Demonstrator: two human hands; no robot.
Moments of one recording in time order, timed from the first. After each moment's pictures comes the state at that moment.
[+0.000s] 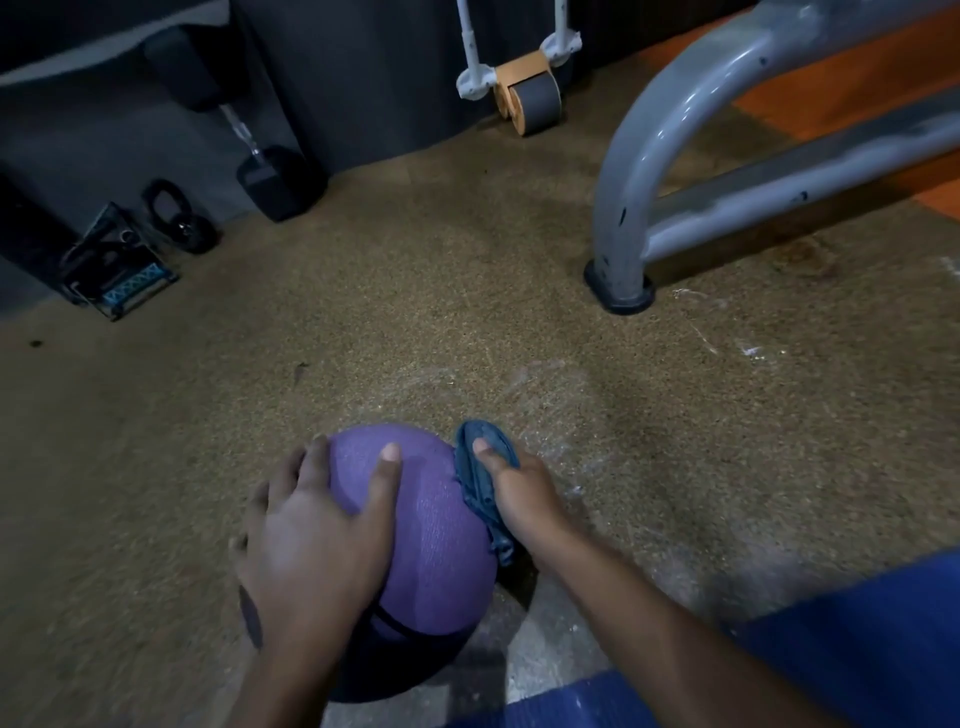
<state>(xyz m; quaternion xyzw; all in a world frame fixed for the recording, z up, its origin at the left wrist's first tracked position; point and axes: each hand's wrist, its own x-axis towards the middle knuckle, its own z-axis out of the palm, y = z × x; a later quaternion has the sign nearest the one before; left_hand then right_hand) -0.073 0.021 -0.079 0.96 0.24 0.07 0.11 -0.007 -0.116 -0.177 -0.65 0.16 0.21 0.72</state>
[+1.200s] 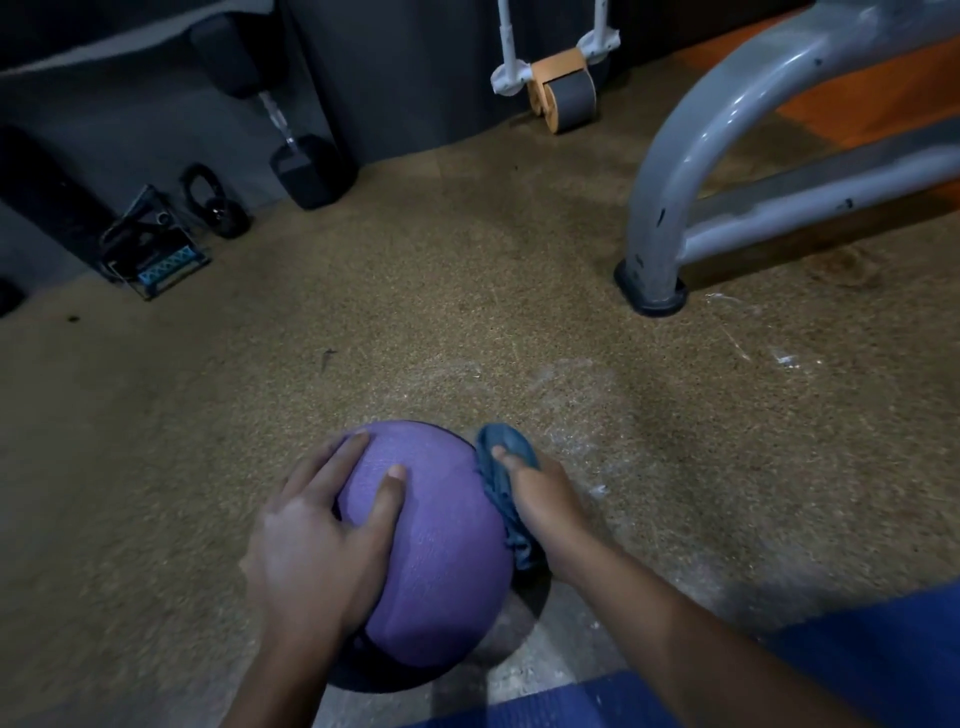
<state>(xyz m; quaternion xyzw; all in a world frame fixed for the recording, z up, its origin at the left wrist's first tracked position) -0.092 0.044 -0.083 0.94 0.20 0.17 0.20 -0.015 -0.106 -0.173 -0.66 0.18 0.24 0.69</state>
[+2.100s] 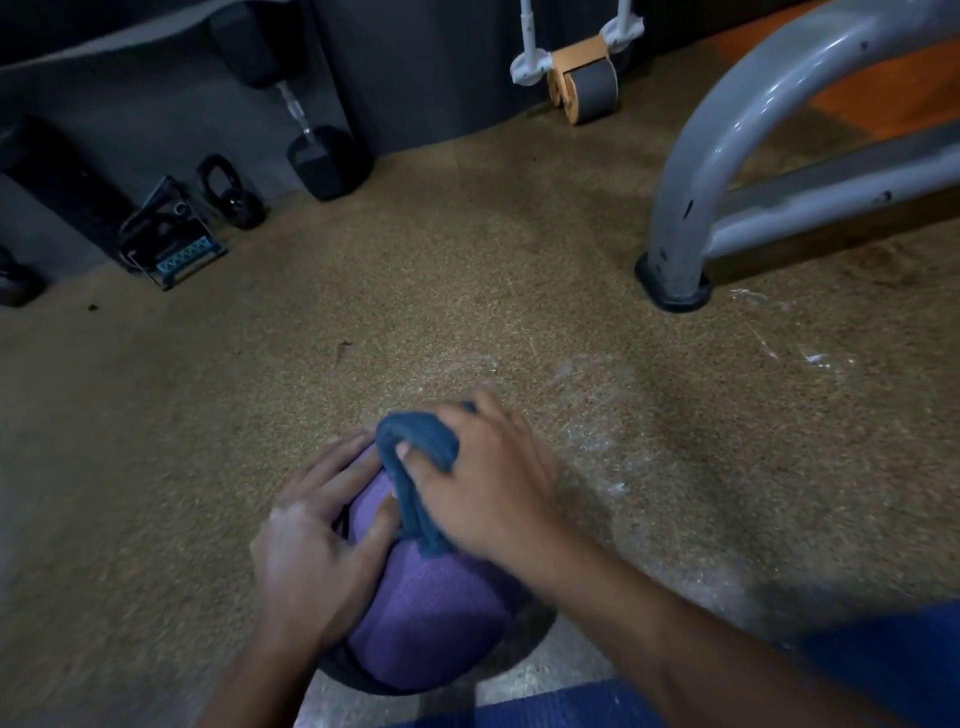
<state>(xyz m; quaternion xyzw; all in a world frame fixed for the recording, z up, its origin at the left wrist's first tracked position) -0.096 0.076 -0.091 0.95 0.05 0.16 0.27 -0.034 -0.079 -0.092 -0.89 -0.13 0.05 0.44</state>
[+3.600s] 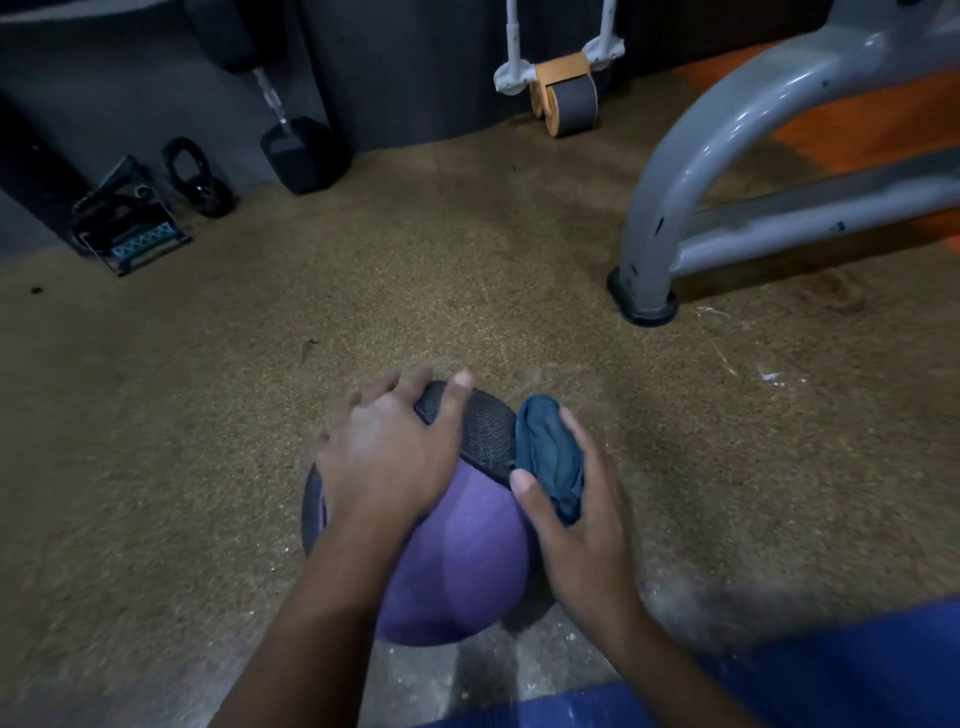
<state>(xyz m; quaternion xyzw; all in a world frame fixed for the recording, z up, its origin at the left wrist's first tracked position) -0.019 -0.007 -0.071 0.97 0.19 0.02 0.17 -0.058 -0.152 -0.168 -0.75 0.02 -0.03 0.66</state>
